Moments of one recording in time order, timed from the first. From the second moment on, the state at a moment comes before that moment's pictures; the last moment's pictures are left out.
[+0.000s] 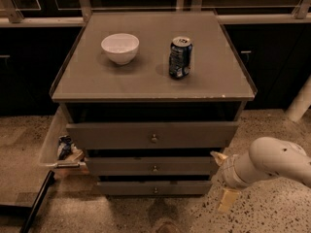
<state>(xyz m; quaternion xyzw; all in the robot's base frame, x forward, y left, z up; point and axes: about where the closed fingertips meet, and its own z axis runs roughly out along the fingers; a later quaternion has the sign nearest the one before) 0.449 -0.219 0.551 -0.65 0.73 0.07 0.20</state>
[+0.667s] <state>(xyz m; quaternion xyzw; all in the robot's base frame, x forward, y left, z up) 0.457 -0.204 0.517 -0.67 0.71 0.07 0.21</state>
